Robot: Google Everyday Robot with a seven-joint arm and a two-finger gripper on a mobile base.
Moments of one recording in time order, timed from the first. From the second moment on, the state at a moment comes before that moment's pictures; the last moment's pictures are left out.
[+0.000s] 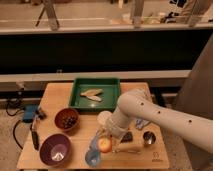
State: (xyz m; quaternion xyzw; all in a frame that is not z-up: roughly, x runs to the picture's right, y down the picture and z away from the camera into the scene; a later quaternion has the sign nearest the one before) arm 0.002 0.233 0.652 -0.30 -0.36 -0.31 0.83
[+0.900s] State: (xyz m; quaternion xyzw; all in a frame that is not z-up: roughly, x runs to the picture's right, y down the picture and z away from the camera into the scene) arm -0.015 0.235 0.647 -0.29 -0.42 -0.31 0.80
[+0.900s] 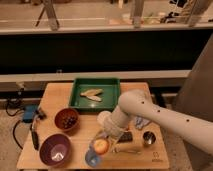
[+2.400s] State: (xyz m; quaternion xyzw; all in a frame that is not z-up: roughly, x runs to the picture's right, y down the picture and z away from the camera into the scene) arm -0.047 0.255 0.644 -0.33 -0.48 -0.34 0.74
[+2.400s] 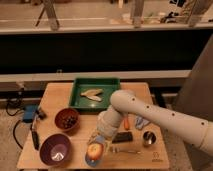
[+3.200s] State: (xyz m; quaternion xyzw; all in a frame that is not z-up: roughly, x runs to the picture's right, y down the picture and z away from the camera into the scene) arm -0.056 0.262 0.648 -0.35 -0.49 -0.36 0.71
